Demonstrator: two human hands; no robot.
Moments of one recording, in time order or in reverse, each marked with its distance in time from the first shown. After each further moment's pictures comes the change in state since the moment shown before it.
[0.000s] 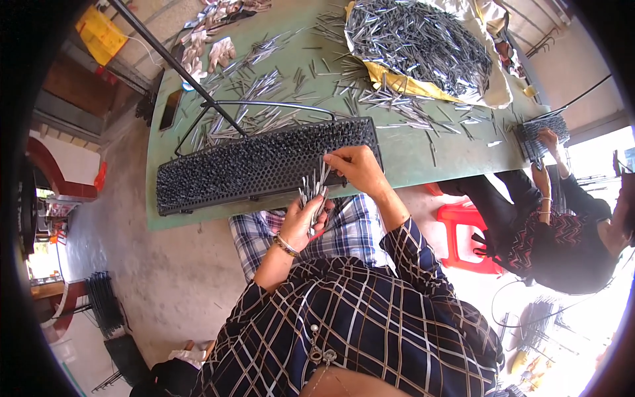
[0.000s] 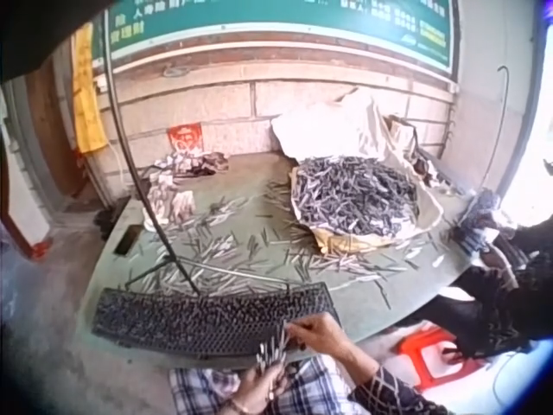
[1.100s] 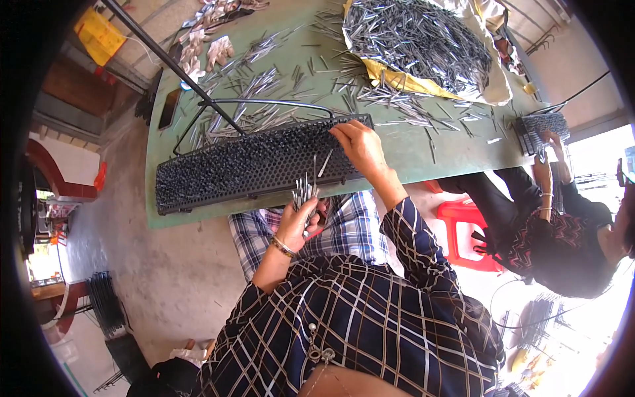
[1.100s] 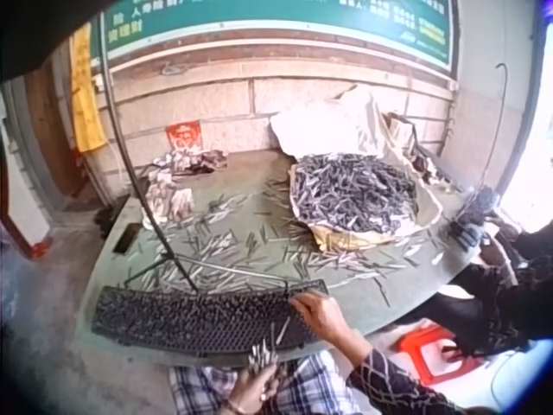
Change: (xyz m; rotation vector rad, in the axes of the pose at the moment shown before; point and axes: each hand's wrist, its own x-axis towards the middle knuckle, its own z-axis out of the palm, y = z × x) left_hand -0.001 -0.006 -0.014 0.049 0.046 -0.022; right_hand 0.031 0.009 -0.012 -0.506 0.341 -0.468
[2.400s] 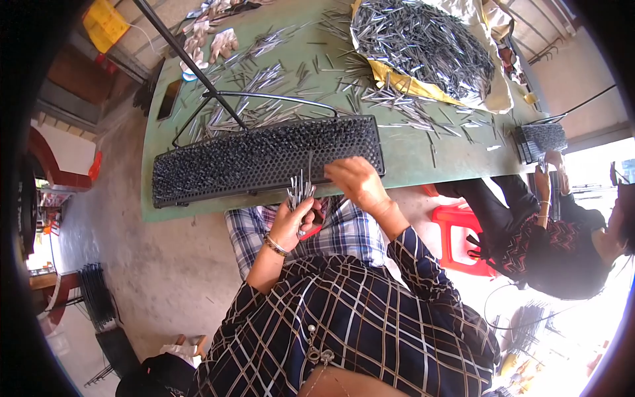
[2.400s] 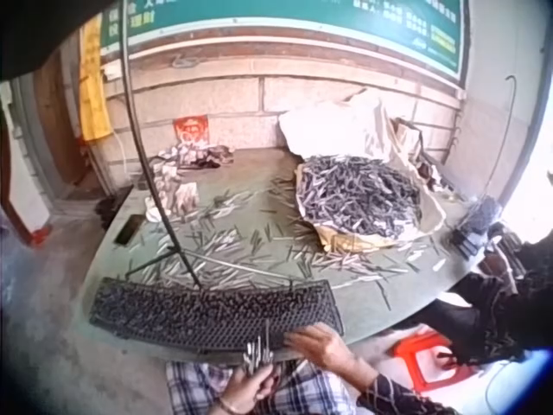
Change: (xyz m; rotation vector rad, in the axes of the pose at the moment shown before) left_hand -0.004 0.007 -0.008 -0.042 -0.050 0.054; right_hand -0.053 -0.019 -0.004 -0.107 -0.193 -0.460
